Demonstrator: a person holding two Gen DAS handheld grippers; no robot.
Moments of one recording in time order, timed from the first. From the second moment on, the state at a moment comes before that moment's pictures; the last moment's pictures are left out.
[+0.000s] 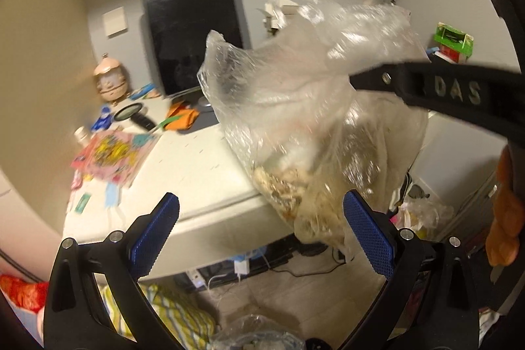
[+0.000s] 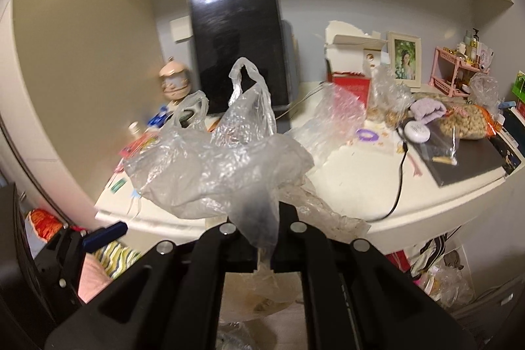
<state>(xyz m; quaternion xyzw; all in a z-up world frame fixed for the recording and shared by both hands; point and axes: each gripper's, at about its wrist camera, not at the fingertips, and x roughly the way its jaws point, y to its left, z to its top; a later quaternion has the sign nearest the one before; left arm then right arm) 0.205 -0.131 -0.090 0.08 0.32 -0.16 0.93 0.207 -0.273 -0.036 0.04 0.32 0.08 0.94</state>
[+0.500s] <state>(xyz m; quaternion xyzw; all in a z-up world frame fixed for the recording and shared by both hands) 0.085 -0.036 -0.124 0.08 0.35 -0.12 0.92 0.081 -0.184 -0.077 0.04 0.36 0.10 0.93</state>
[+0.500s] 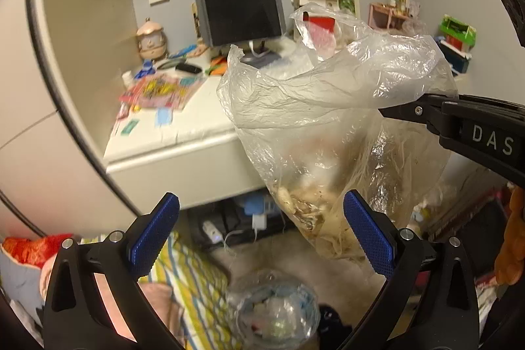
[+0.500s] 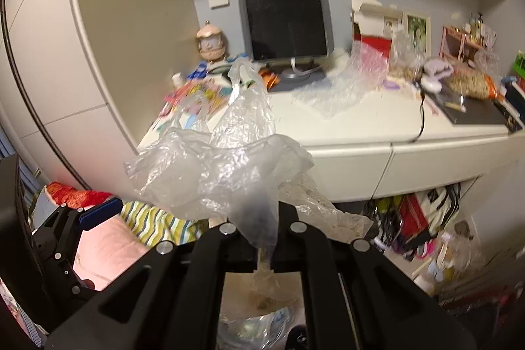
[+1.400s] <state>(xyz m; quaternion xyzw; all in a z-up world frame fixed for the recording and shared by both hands) -0.013 0.045 -0.345 0.06 0.51 -0.03 0.86 0.011 -0.104 -0.304 0.02 0.53 0.17 0.83</state>
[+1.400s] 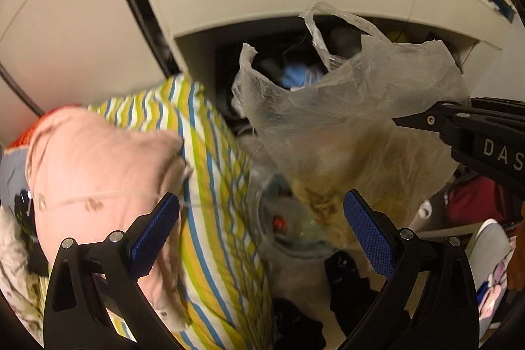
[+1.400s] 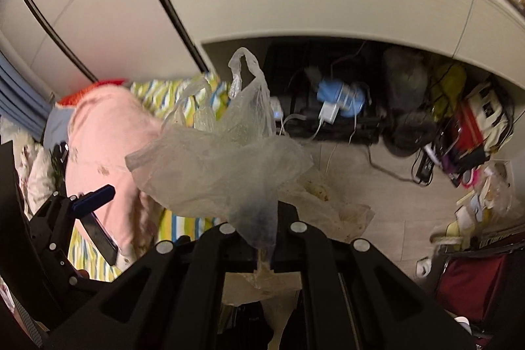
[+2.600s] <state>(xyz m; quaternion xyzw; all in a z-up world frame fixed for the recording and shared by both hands) 0.026 0.005 -0.645 0.12 0.61 -0.06 0.78 0.051 -0.094 -0.643 -0.08 0.67 0.21 0.70</state>
